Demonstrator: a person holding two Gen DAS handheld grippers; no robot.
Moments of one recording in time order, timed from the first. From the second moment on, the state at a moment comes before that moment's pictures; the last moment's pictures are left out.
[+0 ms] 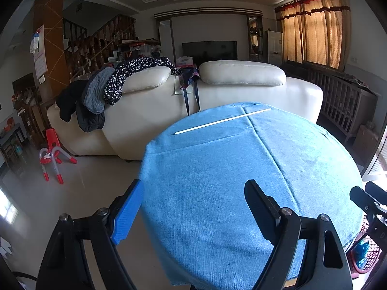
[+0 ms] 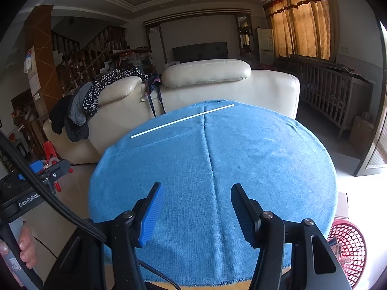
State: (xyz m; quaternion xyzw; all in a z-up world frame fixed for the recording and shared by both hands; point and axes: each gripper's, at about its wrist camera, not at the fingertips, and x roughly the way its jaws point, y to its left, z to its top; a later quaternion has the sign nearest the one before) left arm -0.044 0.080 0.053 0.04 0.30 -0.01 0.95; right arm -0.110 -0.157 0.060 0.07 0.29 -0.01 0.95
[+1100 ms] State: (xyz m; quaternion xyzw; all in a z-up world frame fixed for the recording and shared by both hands) left arm -0.046 0.083 0.056 0.03 0.30 -0.02 0.95; right arm -0.109 -0.154 0.060 0.07 0.30 -0.01 0.95
